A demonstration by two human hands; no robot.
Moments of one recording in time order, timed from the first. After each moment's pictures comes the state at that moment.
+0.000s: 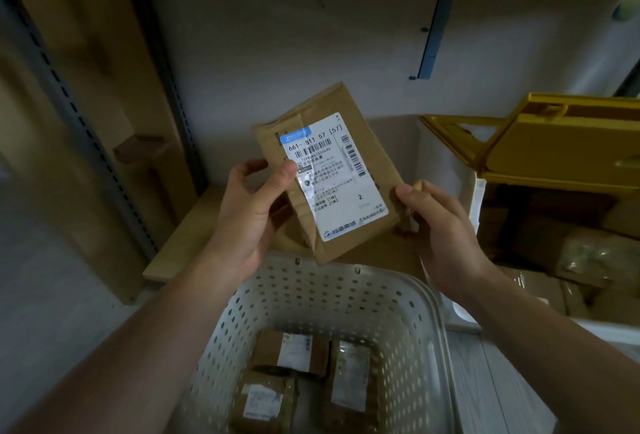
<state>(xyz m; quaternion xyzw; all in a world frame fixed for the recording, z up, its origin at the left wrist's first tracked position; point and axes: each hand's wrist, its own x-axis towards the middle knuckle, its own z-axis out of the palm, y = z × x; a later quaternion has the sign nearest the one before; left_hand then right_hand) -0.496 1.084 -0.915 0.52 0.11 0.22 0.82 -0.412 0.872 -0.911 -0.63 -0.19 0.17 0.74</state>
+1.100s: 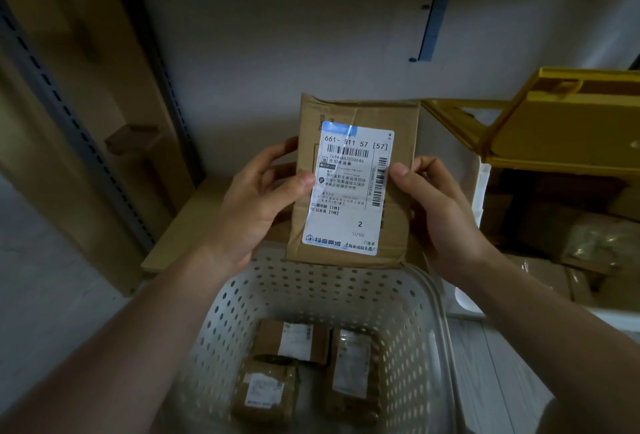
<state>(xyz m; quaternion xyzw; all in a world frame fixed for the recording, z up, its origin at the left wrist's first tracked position) -0.500 1.081 -0.912 0.67 0.07 0.16 0.72 -0.405 0.875 -0.911 -0.61 -0.17 0.18 0.75</state>
